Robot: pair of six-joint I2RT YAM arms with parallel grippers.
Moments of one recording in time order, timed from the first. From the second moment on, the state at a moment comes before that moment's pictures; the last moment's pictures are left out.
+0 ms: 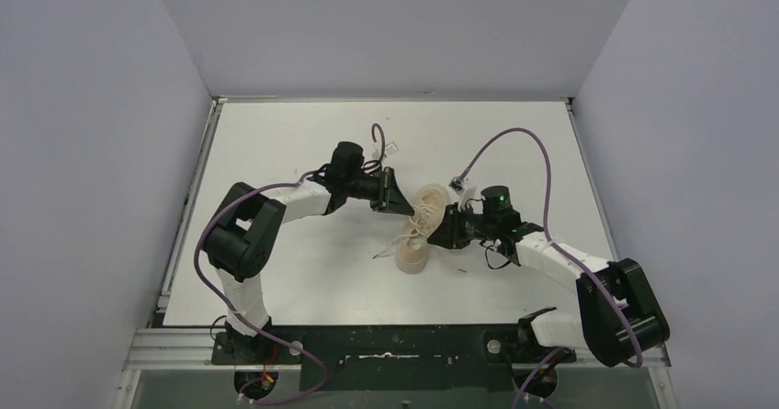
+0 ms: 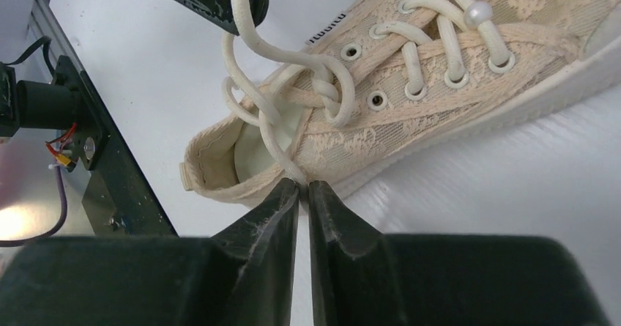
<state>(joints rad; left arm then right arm) -0.55 1.88 1.06 0.26 0.91 -0.73 0.37 1.31 0.51 0.08 -0.67 0.25</state>
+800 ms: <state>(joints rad) -0.61 1.83 1.02 -0.09 0.83 -0.45 0.36 1.33 0.54 0.05 -0.57 0.36</state>
